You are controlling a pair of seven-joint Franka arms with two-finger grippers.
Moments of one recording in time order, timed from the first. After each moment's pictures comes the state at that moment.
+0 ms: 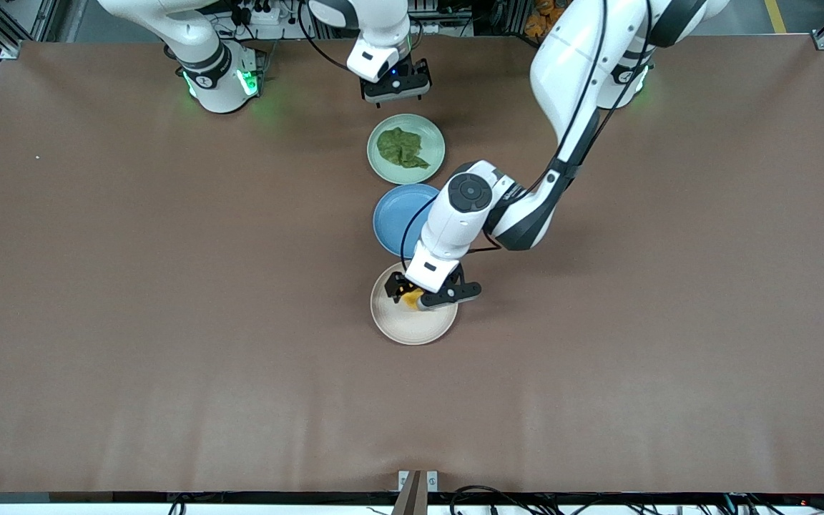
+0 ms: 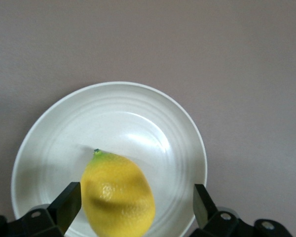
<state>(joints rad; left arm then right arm) -0.66 0.80 -0.09 -1.49 -0.02 2.65 -1.01 0.21 0.04 0.96 -2.26 0.06 2.31 0.96</state>
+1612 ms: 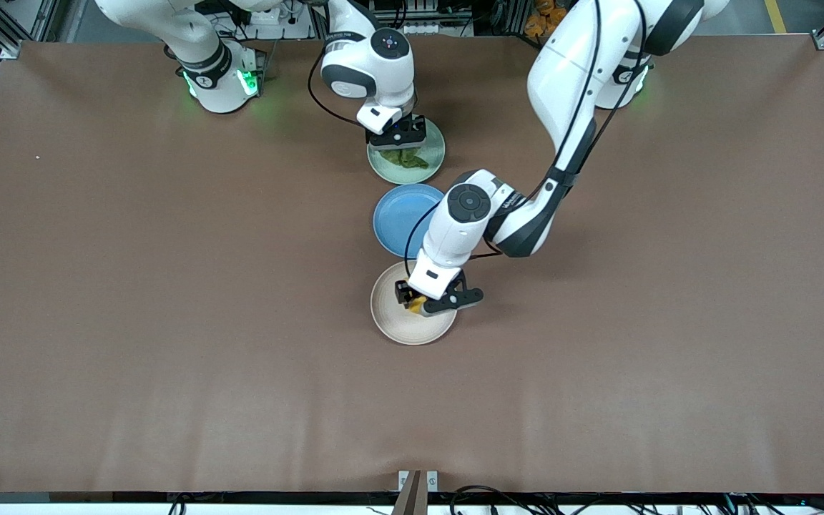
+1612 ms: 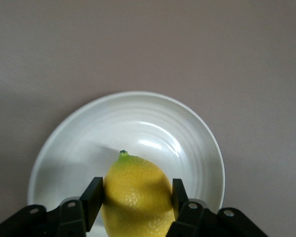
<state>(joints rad) -0.65 0.82 -0.07 -1.46 -0.01 2.60 -1.01 0.52 0.41 0.60 -2.27 -0.40 2.54 1.33</state>
